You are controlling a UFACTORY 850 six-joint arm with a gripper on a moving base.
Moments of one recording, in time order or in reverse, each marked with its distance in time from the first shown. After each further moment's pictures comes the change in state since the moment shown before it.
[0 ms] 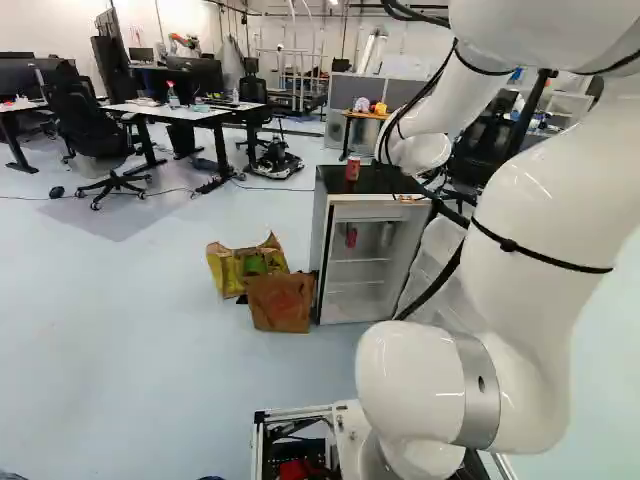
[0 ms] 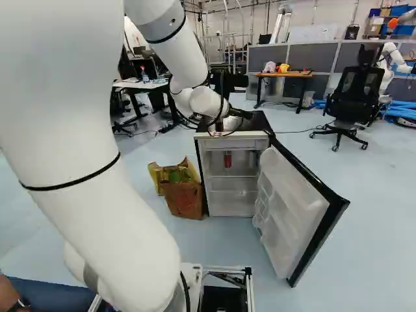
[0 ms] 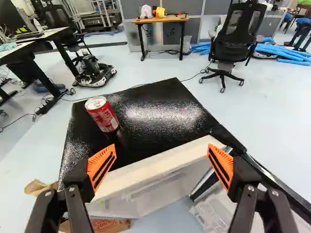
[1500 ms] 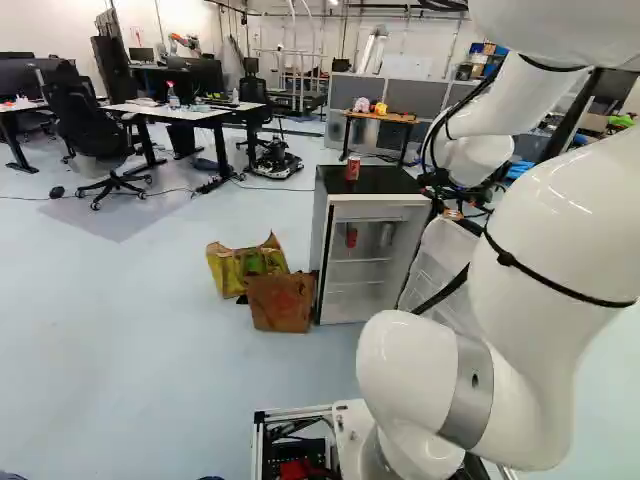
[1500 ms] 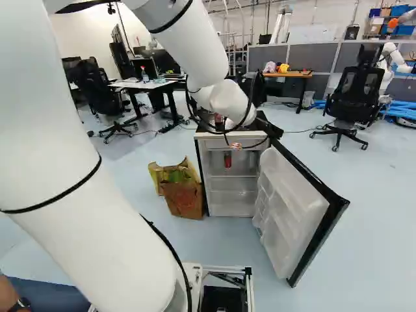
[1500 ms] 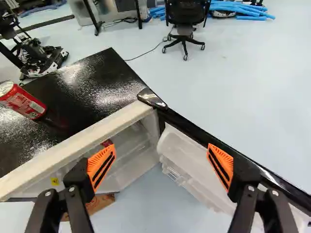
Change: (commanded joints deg) arm -14.9 5.7 3.8 -0.4 -13.6 0.0
